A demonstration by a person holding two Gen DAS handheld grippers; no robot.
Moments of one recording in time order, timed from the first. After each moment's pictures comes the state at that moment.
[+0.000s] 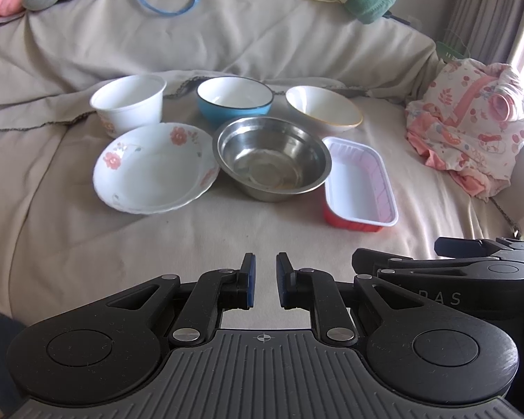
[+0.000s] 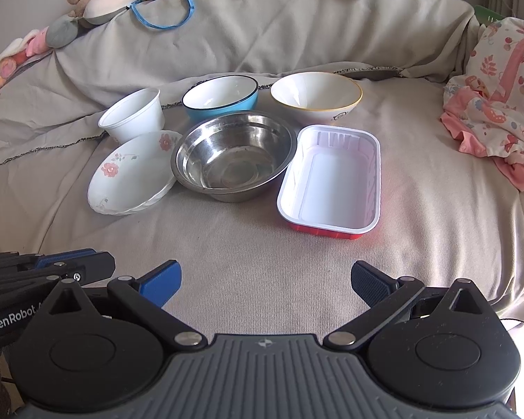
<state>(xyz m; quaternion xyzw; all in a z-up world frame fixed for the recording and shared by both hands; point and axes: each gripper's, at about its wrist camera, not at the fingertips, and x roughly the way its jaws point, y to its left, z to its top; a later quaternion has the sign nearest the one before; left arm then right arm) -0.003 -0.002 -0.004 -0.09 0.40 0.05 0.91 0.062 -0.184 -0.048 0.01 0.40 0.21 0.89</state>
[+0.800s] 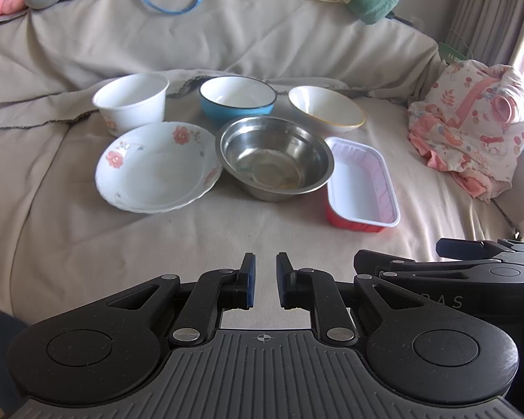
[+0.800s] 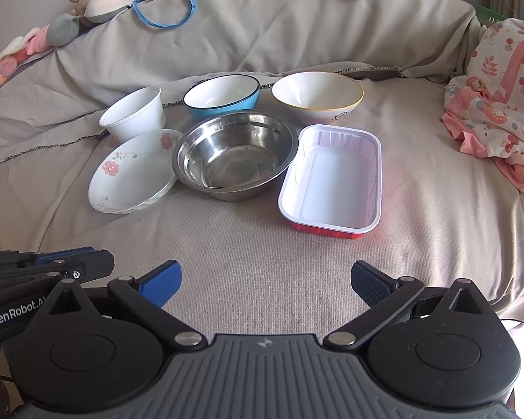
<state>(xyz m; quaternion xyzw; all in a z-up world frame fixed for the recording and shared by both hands) -0.001 0.002 -0.003 -0.10 0.40 0.05 0.91 0.060 -0.182 -0.050 0.01 0.39 0.21 0.89</state>
